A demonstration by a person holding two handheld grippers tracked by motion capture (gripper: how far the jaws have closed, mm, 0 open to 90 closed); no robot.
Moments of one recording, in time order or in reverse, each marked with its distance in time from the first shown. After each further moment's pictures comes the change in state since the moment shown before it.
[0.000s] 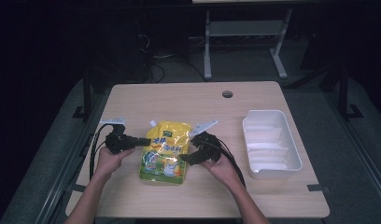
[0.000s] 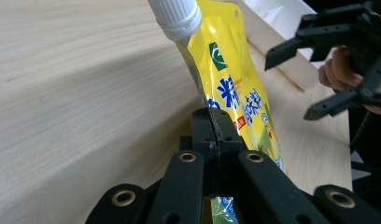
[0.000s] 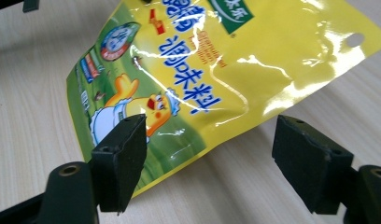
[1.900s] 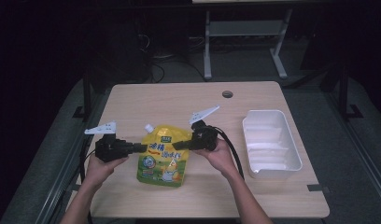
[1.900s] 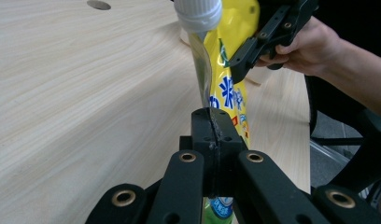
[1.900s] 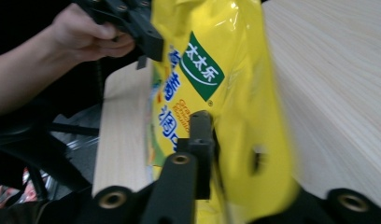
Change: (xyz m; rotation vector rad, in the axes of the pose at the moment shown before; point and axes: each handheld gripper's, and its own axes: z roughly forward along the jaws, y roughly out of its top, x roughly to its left) left arm -0.053 -0.003 -0.034 -0.064 -0.060 0.206; right arm -0.017 0.030 -0.007 -0.127 0.372 0.016
